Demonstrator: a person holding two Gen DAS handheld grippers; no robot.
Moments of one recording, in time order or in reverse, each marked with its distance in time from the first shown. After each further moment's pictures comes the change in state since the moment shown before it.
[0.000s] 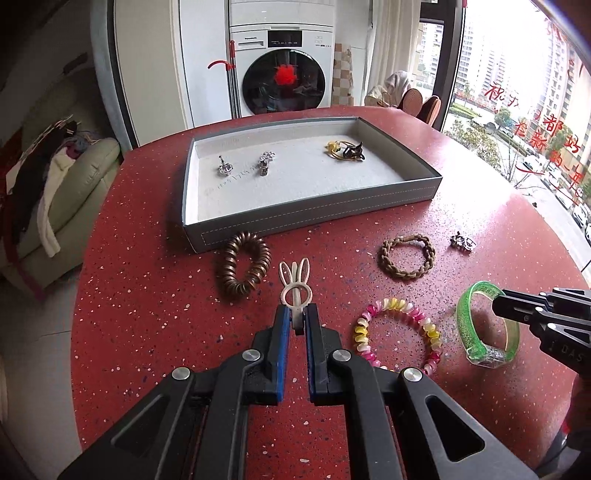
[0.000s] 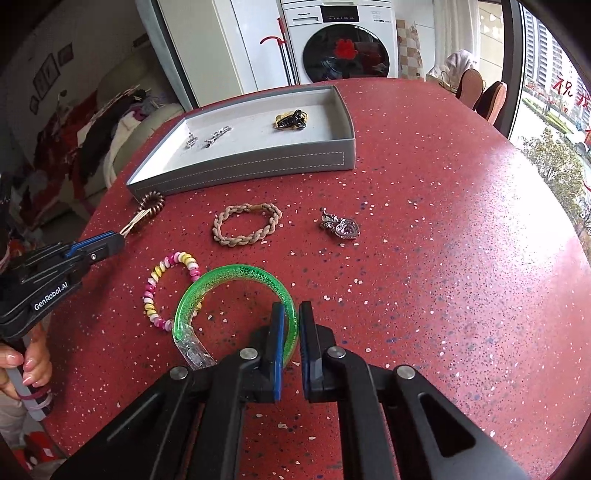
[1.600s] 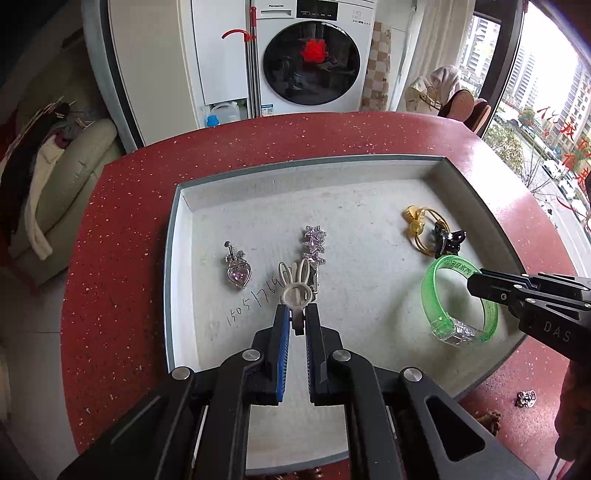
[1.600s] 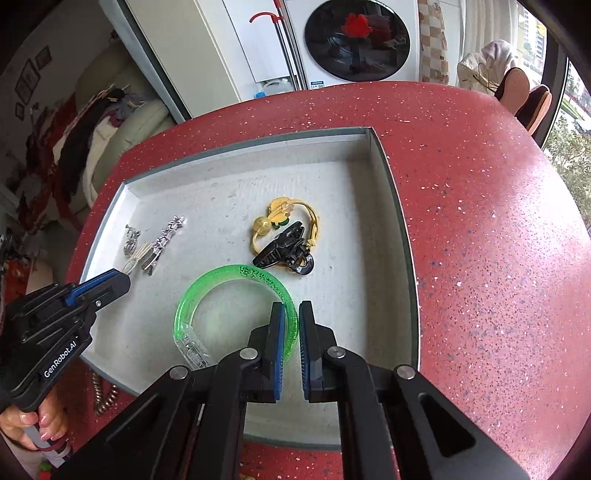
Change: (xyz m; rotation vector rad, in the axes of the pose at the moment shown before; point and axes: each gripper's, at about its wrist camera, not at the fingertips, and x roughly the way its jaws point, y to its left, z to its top) left arm 0.126 0.041 0.143 -0.079 0.136 0.050; right arm 0.140 -0.014 0.188 0.018 0.128 0.010
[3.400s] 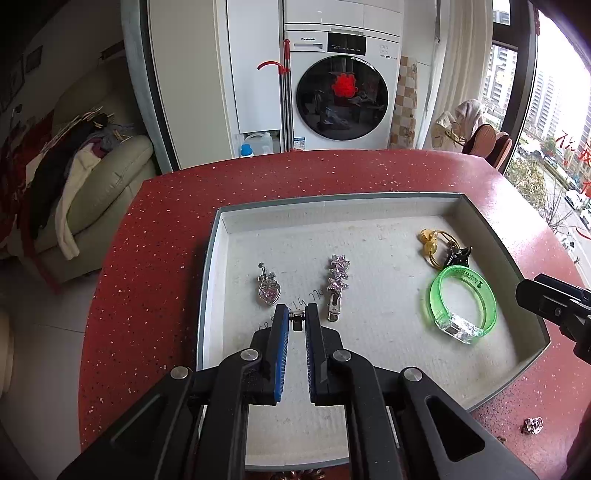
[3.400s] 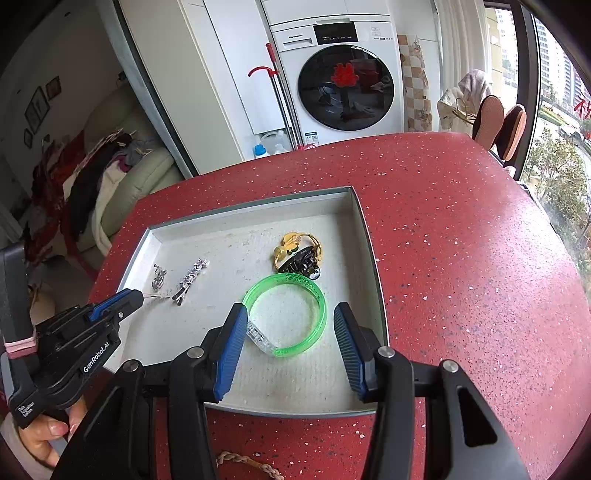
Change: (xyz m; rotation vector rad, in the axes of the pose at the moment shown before) left arm -0.025 0.004 -0.010 -0.078 -0.144 0.096; right arm -0.056 0.010 -0.013 0.027 -0.210 0.011
